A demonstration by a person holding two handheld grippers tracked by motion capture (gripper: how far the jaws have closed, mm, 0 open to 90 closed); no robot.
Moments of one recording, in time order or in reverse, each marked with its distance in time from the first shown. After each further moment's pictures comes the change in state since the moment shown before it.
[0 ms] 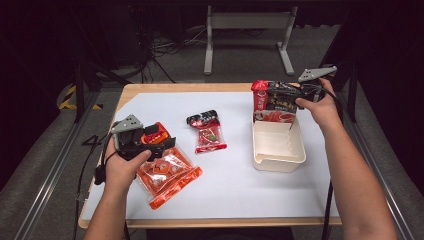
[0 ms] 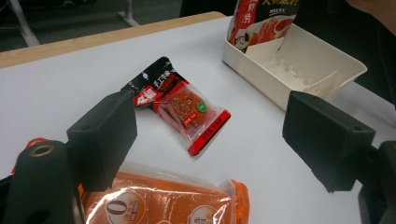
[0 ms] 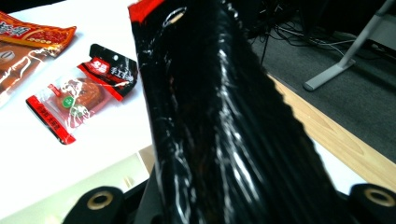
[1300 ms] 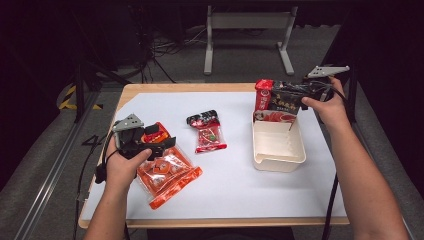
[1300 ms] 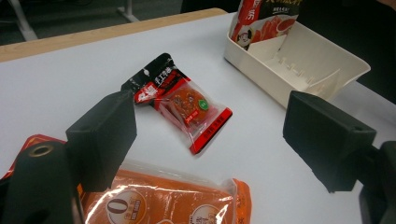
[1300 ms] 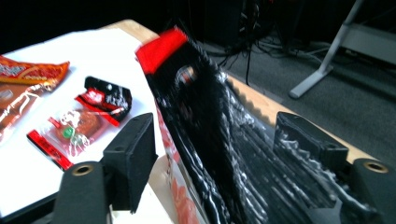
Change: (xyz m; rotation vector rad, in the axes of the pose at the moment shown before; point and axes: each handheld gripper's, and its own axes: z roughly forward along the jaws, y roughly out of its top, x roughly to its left) left arm 0.004 0.000 0.002 0.013 -0.001 -0.010; right arm 0.007 0.007 -0.023 -0.100 -0.063 0.084
